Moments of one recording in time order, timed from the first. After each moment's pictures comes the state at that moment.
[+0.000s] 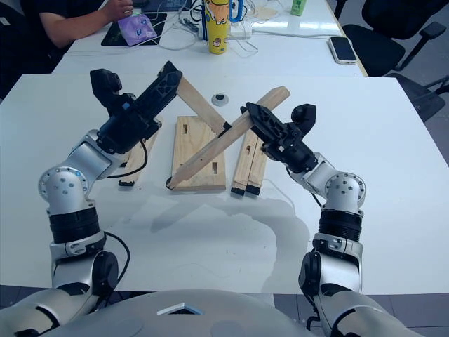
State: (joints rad) left arm -0.41 0.19 0.25 -0.15 -1.21 0.87 -0.51; right arm -0.40 -0.24 -0.36 0.19 1.20 1.05 0.91
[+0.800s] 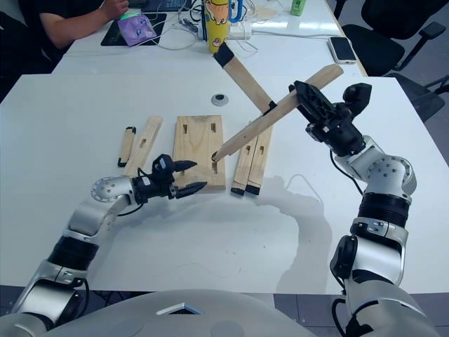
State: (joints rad) left arm -0.19 0.47 -0.31 0.05 -0.20 0.14 -0.84; right arm -0.54 -0.50 -0.38 0.43 1.03 0.92 1.11
